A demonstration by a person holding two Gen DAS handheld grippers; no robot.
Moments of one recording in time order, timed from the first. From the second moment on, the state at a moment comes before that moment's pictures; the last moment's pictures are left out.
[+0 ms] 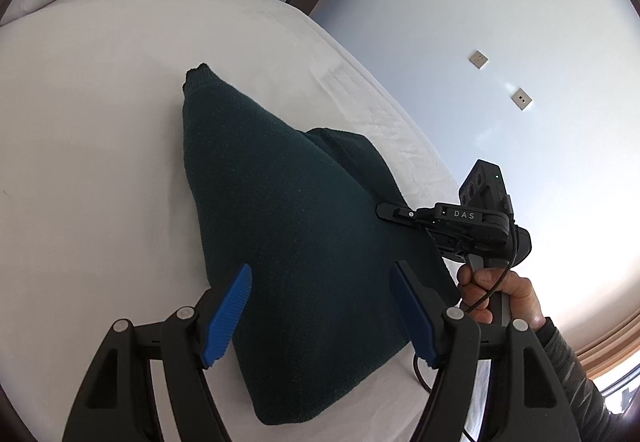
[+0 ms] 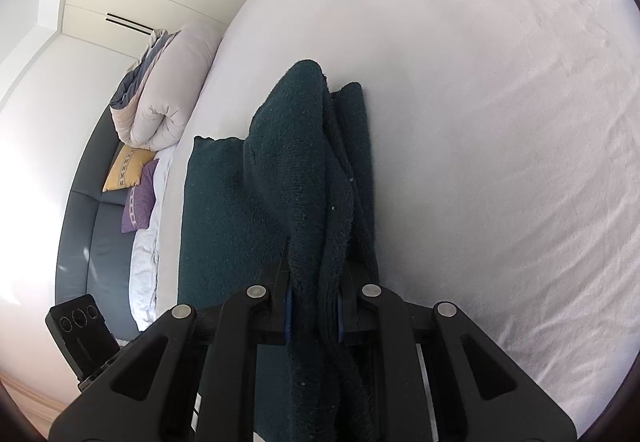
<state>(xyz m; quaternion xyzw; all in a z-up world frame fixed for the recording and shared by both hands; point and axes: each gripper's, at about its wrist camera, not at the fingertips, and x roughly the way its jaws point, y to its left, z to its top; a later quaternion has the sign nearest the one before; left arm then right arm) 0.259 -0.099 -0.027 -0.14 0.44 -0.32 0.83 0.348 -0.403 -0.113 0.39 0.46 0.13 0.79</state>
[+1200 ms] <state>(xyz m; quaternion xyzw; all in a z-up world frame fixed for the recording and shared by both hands) 0.290 -0.164 -0.048 0.02 0.42 -0.22 0.88 0.251 -0.360 -0.046 0.23 0.39 0.11 0.89</state>
